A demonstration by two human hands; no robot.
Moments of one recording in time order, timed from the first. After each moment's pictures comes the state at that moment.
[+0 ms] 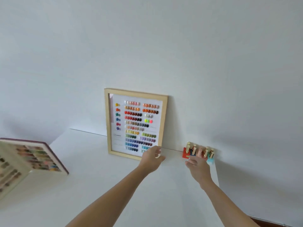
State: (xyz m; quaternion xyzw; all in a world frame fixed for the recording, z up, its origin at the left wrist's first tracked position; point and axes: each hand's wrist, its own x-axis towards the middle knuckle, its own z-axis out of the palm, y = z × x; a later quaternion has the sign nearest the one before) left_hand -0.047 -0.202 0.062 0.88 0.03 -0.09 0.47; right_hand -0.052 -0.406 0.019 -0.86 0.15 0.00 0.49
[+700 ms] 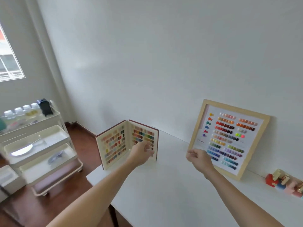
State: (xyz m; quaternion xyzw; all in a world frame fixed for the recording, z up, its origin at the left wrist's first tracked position) left_hand -0.235 0.181 0.109 0.87 0.17 0.06 0.45; right_hand -0.136 -0.057 0.091 -0.88 -0.10 0.08 0.46
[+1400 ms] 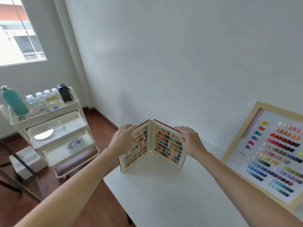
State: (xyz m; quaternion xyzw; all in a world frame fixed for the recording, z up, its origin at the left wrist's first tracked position) left_hand -0.204 0.387 0.089 0.95 0.21 0.13 0.21; right_hand -0.059 0.148 0.097 -0.87 -0.40 -0.04 0.29
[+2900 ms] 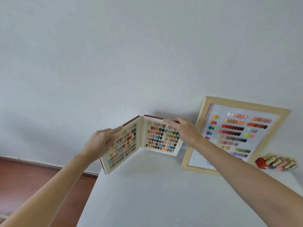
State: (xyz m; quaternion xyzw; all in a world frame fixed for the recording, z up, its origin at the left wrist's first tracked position) left_hand 0.095 0.417 0.065 0.94 -0.19 0.12 0.24; right_hand 0.143 0.074 0.087 -0.97 -0.22 -0.09 0.04
